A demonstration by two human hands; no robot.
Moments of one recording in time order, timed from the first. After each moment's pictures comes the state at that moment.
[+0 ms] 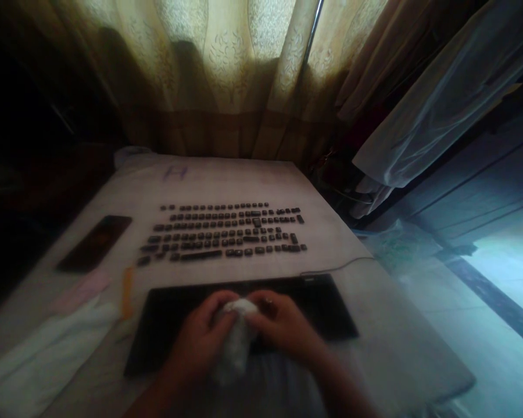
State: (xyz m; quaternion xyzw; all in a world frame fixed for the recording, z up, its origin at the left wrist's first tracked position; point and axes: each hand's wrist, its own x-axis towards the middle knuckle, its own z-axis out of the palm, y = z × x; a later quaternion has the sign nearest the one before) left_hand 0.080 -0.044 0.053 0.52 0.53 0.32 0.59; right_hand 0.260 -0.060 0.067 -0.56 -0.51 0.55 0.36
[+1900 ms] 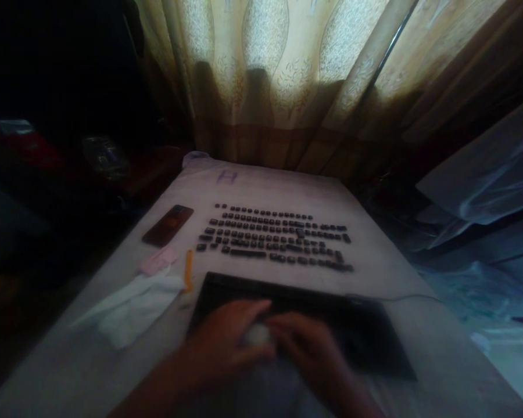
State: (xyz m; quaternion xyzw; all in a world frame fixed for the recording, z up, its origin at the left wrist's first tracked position) left_hand 0.018 -0.060 0.089 0.75 0.46 0.16 0.45; right_hand 0.224 -0.080 0.068 -0.49 -0.70 0.39 0.34
